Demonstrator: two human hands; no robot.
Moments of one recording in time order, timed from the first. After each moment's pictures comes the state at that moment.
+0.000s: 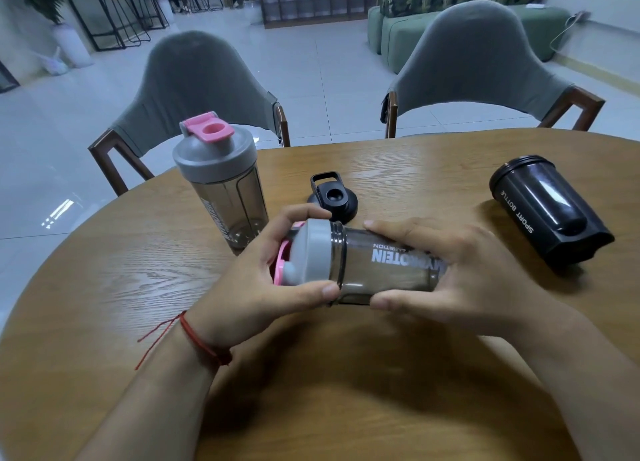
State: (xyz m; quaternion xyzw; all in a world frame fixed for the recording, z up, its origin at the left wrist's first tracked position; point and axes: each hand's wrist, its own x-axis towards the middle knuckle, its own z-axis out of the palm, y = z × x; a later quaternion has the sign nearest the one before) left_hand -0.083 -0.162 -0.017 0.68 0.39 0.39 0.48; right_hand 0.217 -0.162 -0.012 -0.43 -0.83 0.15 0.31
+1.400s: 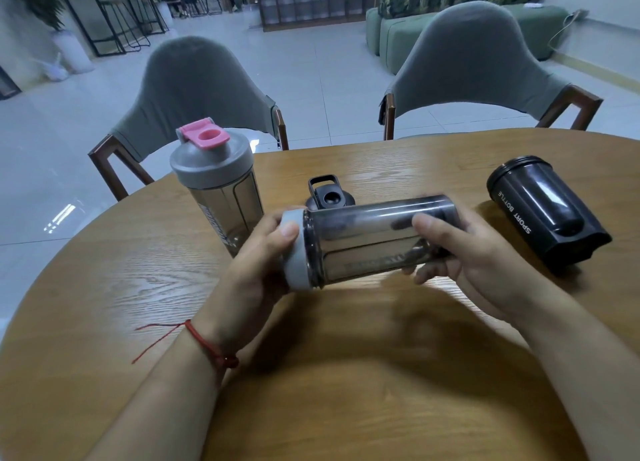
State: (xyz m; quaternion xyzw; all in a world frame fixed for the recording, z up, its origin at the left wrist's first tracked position) left_hand -0.066 -0.152 -0.027 0.52 0.37 0.49 0.60; right_hand 0.220 -0.147 -0.010 -0.44 -0.52 0.56 0.47
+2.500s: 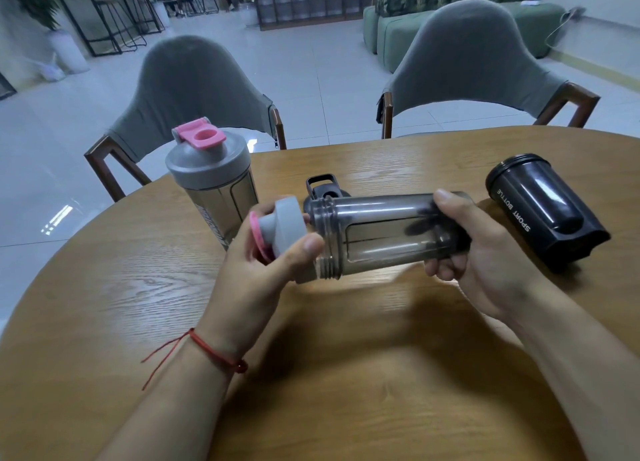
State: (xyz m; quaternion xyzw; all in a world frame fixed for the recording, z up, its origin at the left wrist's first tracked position) left_hand -0.058 -0.159 -0.025 0.53 0.43 0.55 0.48; right_hand 0.220 -0.147 -0.013 -0.46 -0.47 0.54 0.53
